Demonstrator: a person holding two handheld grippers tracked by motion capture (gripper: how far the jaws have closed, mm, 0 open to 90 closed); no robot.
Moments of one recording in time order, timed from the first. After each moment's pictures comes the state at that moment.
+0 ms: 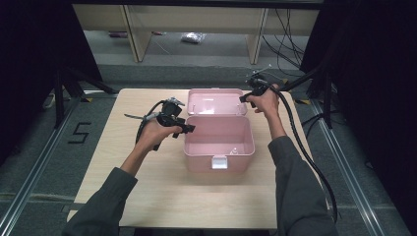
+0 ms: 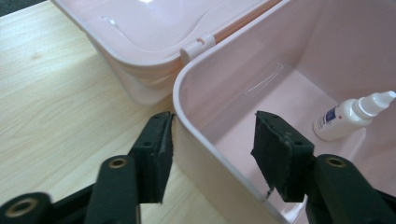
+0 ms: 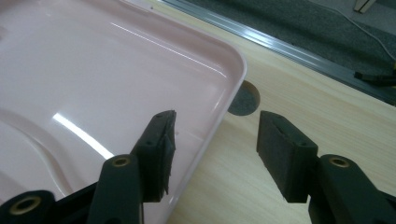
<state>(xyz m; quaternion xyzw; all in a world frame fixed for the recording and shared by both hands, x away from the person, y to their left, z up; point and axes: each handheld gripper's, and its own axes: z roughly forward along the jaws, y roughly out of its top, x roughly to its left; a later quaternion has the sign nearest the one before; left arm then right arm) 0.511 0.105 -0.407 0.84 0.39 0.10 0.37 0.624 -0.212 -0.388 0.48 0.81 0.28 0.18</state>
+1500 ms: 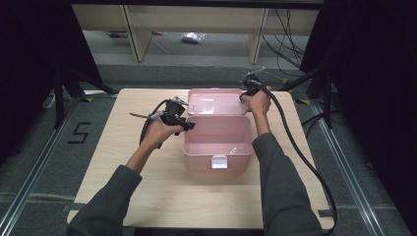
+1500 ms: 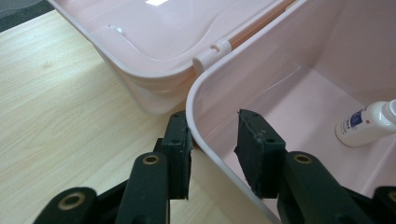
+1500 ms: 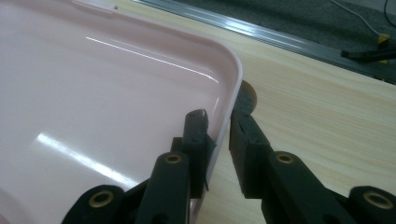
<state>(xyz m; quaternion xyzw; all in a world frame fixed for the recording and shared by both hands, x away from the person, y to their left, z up) 0.518 0.099 -0.412 0.84 0.38 0.12 0.36 0.640 -0.195 -0.408 0.53 0.78 0.27 0.19</state>
